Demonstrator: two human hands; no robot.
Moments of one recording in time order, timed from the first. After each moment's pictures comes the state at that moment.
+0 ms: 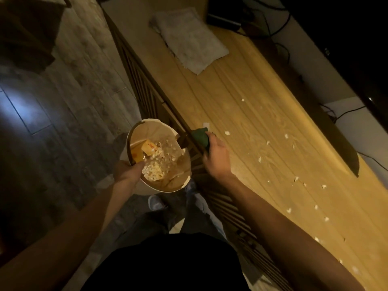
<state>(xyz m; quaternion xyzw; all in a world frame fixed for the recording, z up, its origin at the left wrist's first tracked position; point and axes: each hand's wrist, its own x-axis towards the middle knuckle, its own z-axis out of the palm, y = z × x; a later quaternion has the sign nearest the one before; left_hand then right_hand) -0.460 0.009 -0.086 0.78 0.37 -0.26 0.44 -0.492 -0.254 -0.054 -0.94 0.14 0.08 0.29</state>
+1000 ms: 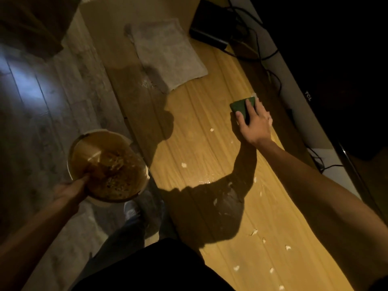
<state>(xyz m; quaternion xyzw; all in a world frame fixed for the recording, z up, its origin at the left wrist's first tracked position) -0.457 -0.026 -0.107 0.68 0.58 -0.15 0.43 -0.309 -0.574 -0.072 -0.98 0.08 0.10 0.14</state>
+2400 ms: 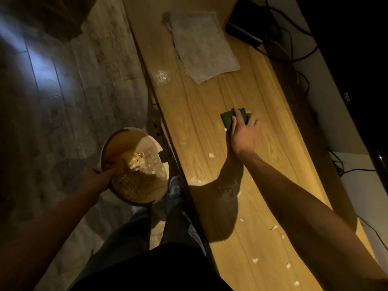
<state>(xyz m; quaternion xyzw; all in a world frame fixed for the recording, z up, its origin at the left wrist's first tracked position) -0.487 -0.018 -0.096 0.73 0.48 -0.18 0.46 -0.354 -0.432 -0.097 -0.99 0.11 0.01 0.10</state>
